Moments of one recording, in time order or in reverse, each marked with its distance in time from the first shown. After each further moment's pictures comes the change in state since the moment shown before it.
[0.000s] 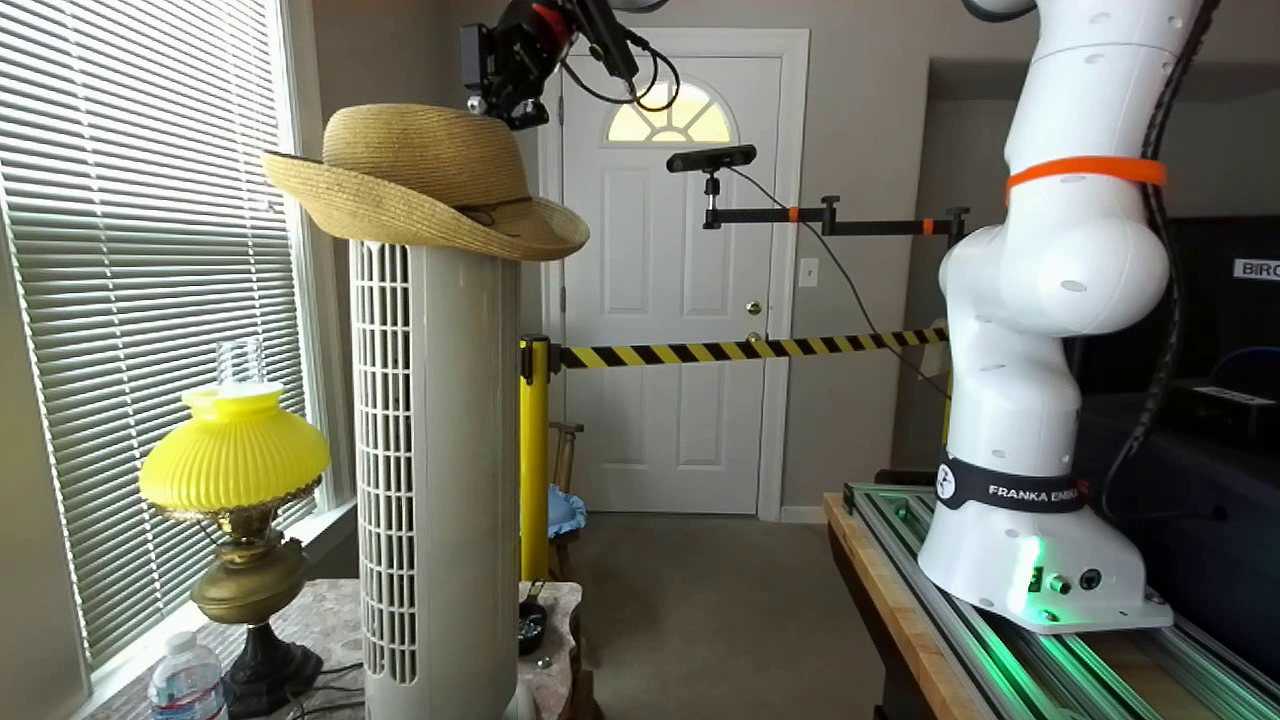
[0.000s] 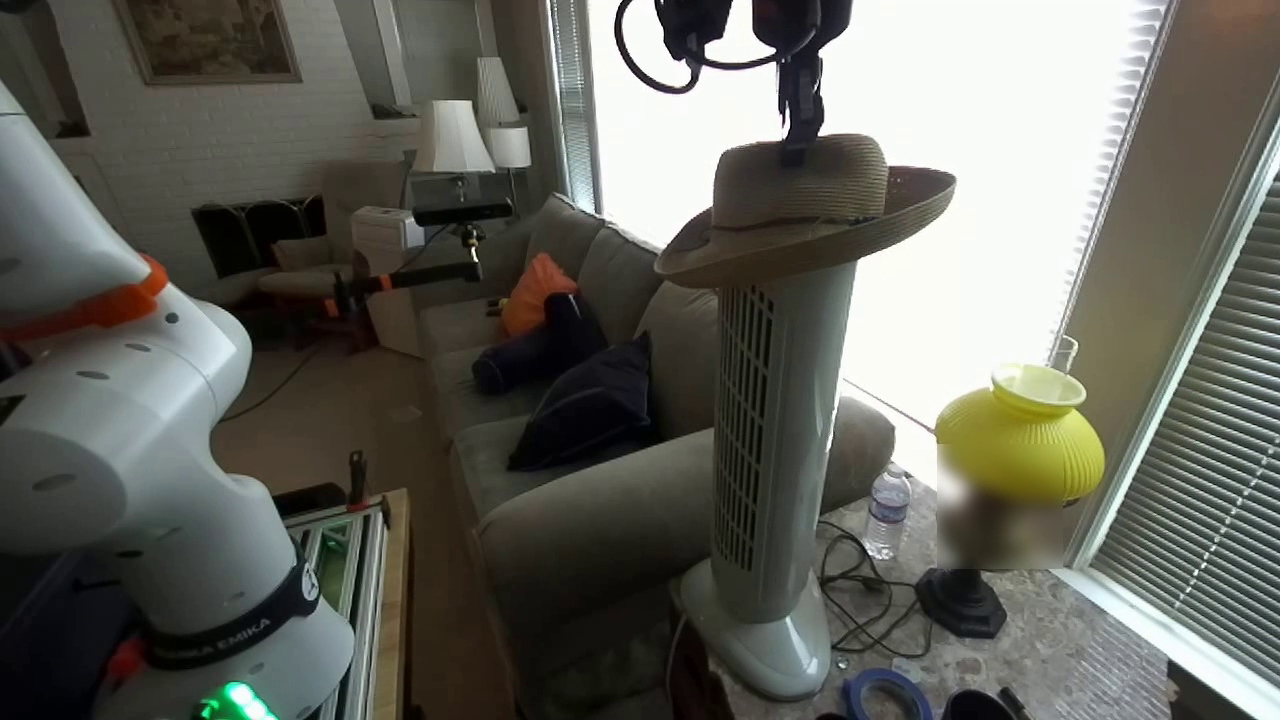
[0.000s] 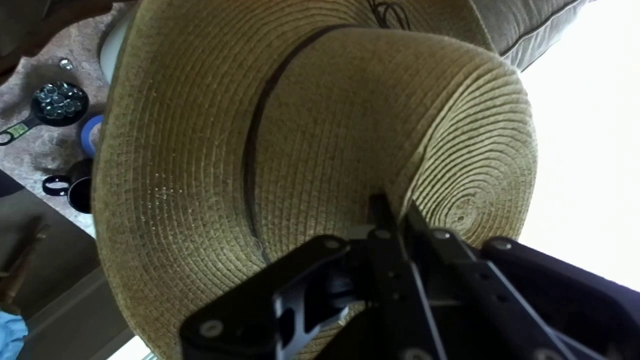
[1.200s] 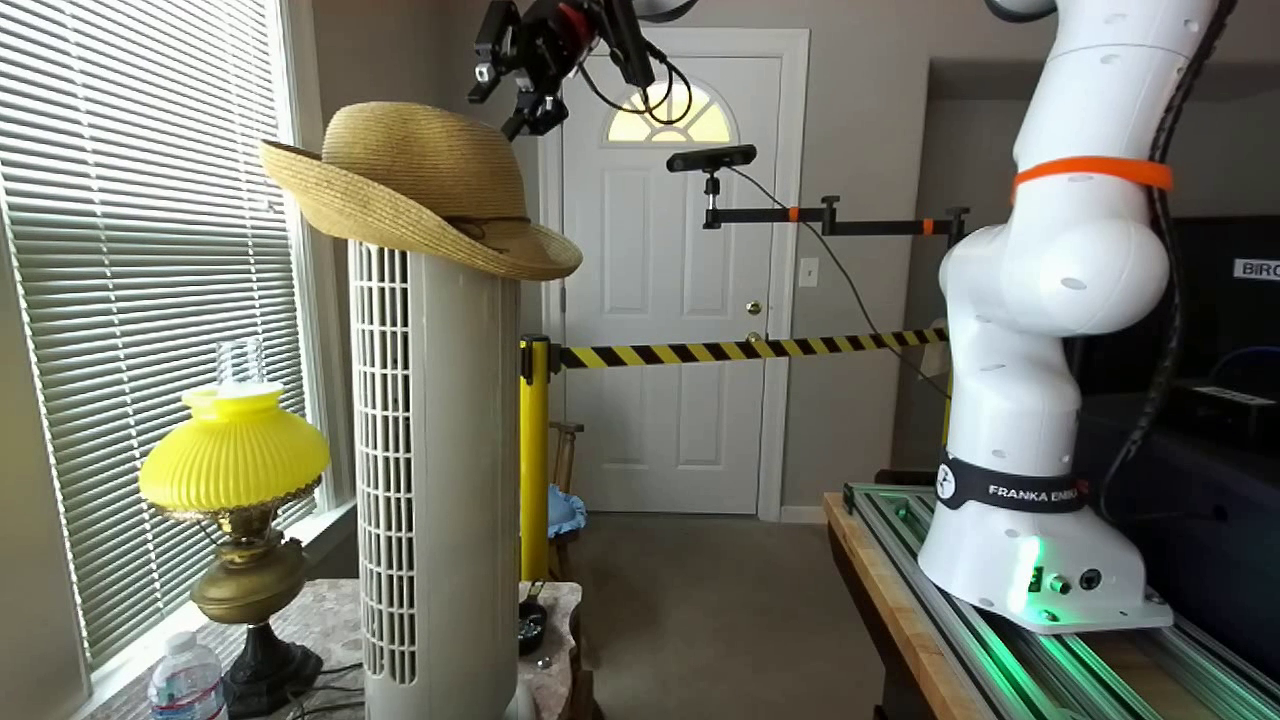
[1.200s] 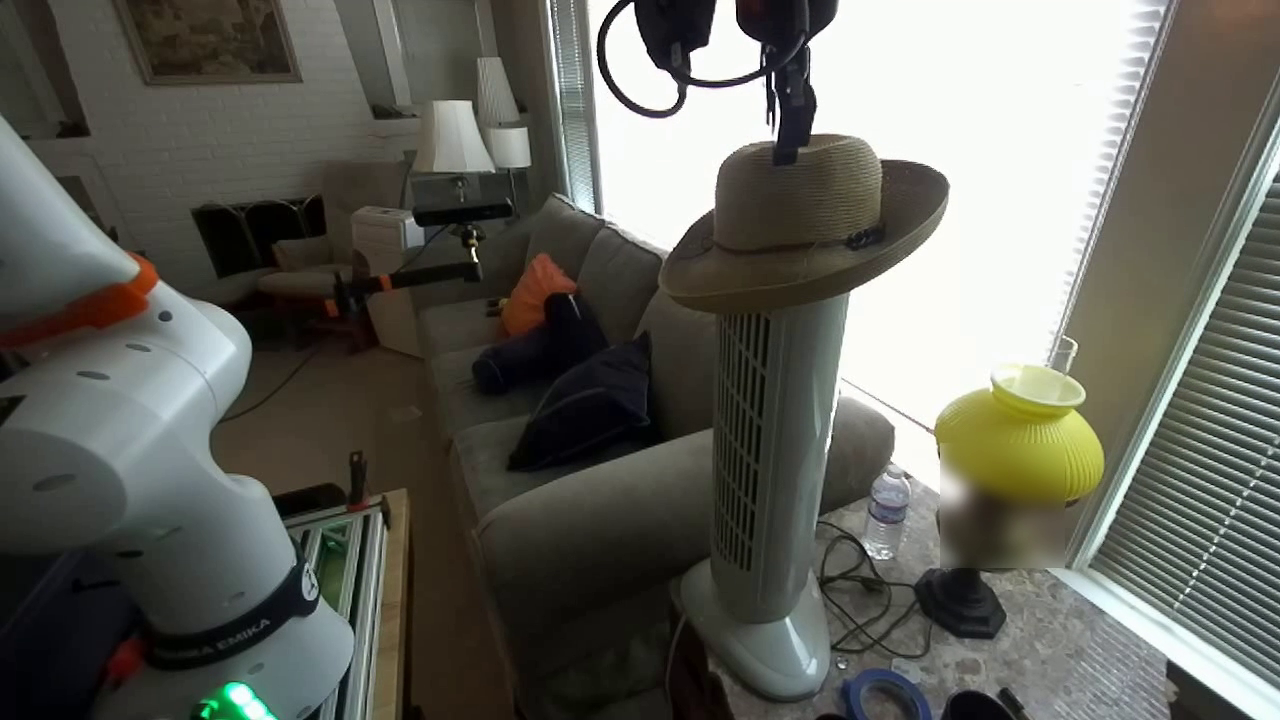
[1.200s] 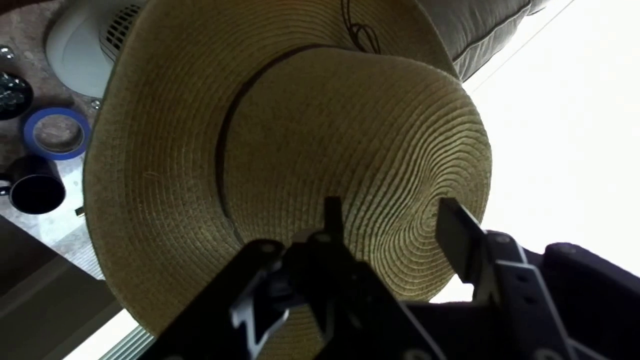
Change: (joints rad) arm 0.000 -0.062 -0.042 -0.066 0.111 -0.002 -0.121
